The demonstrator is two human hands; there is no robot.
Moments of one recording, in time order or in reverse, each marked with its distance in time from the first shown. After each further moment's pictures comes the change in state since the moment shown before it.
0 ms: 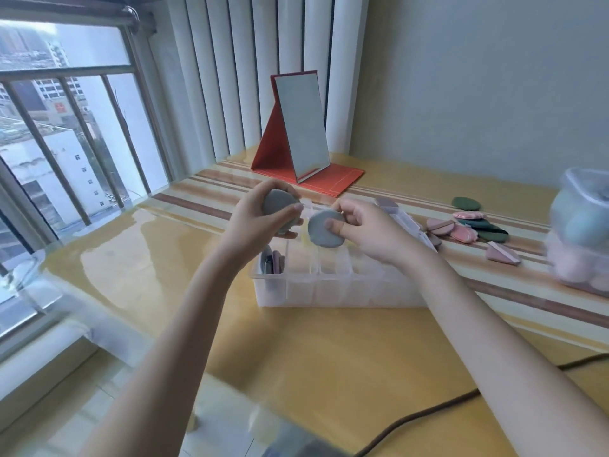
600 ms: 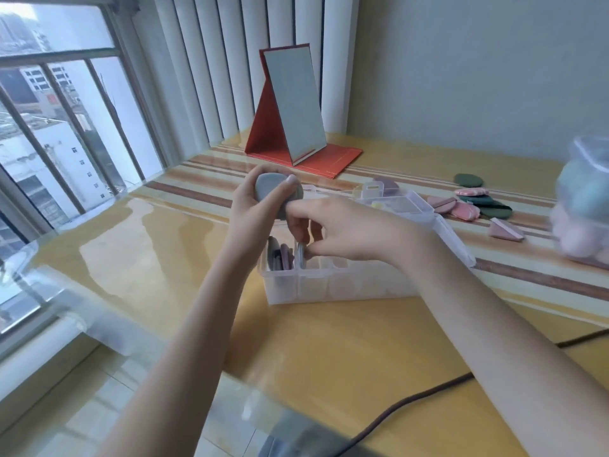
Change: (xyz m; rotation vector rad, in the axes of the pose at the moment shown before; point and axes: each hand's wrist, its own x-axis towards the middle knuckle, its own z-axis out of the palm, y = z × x) left_hand -0.009 -0.010 0.020 -0.165 0.163 0.097; right_hand -0.018 -0.046 0.008 -0.403 -0.314 -0.226
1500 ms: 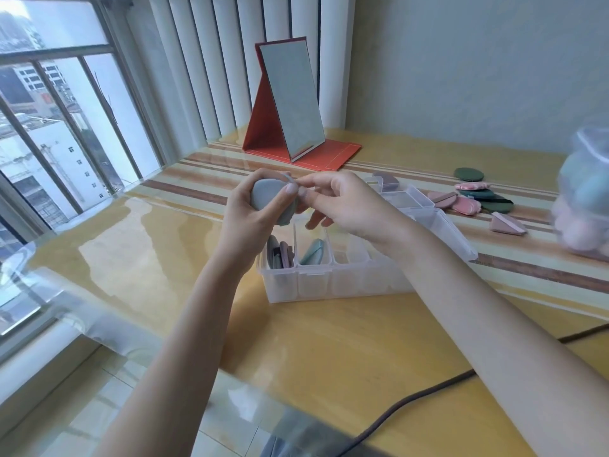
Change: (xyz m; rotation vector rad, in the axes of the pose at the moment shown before) left_hand -0.003 -0.004 -0.008 0.009 -0.099 0.088; right_hand 0.009 0.015 0.007 0.576 0.329 0.188
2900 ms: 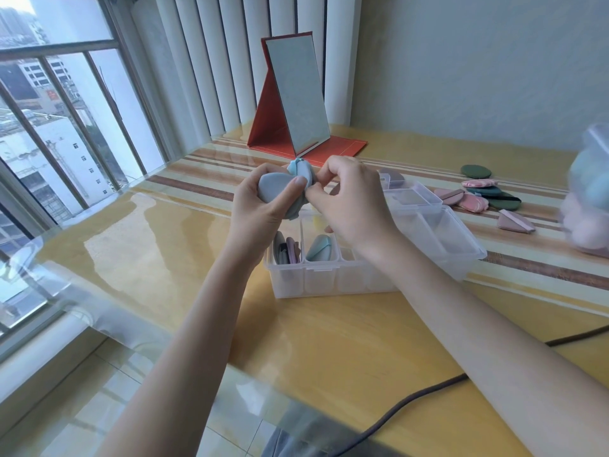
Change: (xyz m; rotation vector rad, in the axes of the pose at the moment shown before) left_hand 0.002 -0.001 0.006 -0.001 0.094 -0.086; right_hand 0.001 -0.001 0.023 -0.284 0.470 -0.168
